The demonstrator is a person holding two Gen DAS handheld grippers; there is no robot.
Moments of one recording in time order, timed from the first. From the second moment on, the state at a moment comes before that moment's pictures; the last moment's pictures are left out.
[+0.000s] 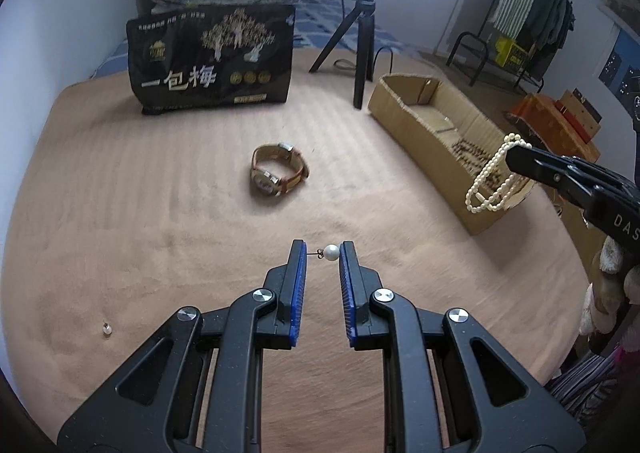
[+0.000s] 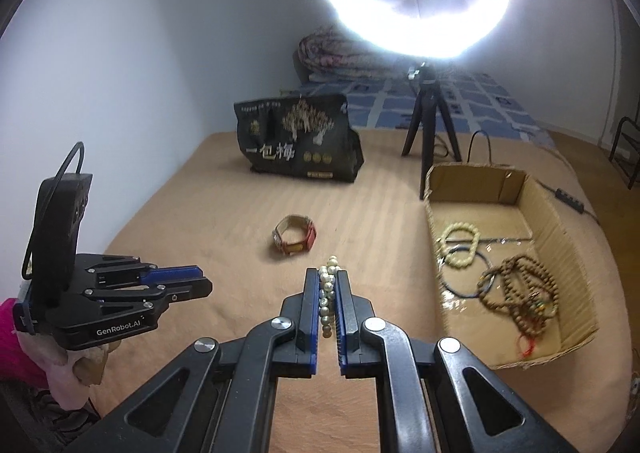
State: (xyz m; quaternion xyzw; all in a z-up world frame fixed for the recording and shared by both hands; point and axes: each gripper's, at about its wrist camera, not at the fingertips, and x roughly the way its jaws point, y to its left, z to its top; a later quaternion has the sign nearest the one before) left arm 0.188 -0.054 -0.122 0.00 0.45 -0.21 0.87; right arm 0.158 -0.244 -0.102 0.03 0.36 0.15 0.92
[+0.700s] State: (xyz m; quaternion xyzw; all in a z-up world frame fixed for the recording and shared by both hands) left arm 0.196 -0.123 -0.077 -0.04 0.40 -0.26 0.88; right arm 0.186 -0.339 -0.052 0.05 0.31 0.09 0.94
